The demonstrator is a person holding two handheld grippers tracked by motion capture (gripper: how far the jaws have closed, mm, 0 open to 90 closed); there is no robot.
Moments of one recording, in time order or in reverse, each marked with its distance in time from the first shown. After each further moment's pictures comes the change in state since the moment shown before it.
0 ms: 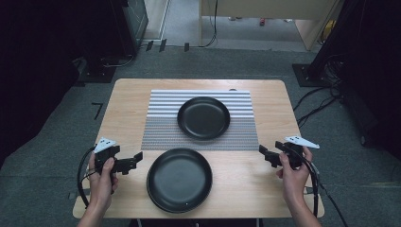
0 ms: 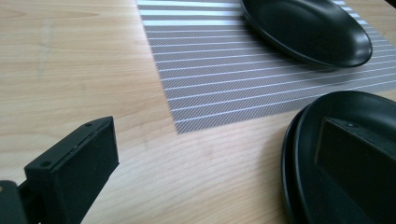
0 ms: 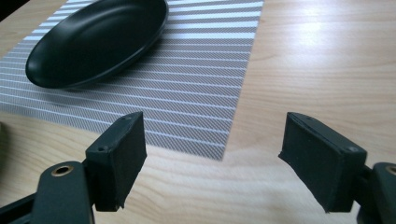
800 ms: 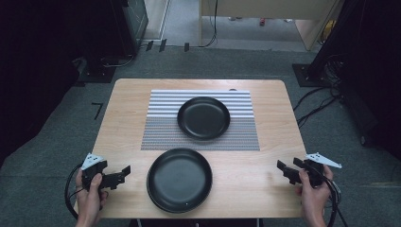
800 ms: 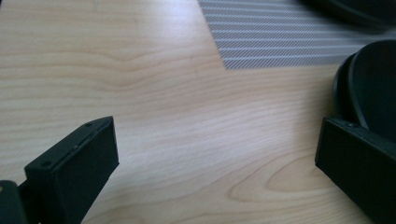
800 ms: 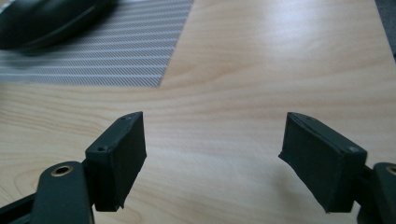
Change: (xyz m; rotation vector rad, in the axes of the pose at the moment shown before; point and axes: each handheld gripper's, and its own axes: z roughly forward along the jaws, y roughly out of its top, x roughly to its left) left arm 0.027 -0.048 -0.019 0.036 0.079 -0.029; right arm -0.043 -0.046 -0.043 0.032 -0.066 0.058
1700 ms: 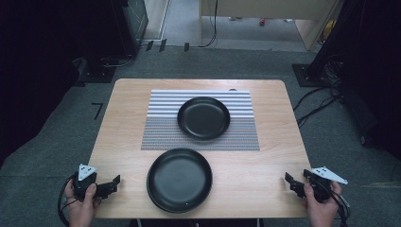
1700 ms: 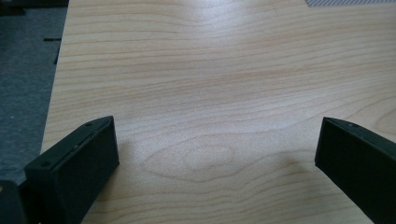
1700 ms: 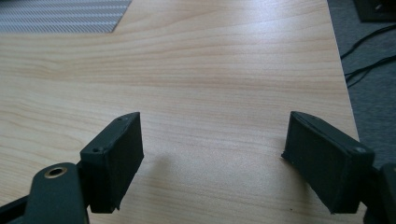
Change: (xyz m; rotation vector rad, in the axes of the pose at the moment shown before) left arm 0.023 -0.033 -0.001 0.050 0.165 0.045; right arm -0.014 -0.036 -0.015 0.010 -0.119 -0.071
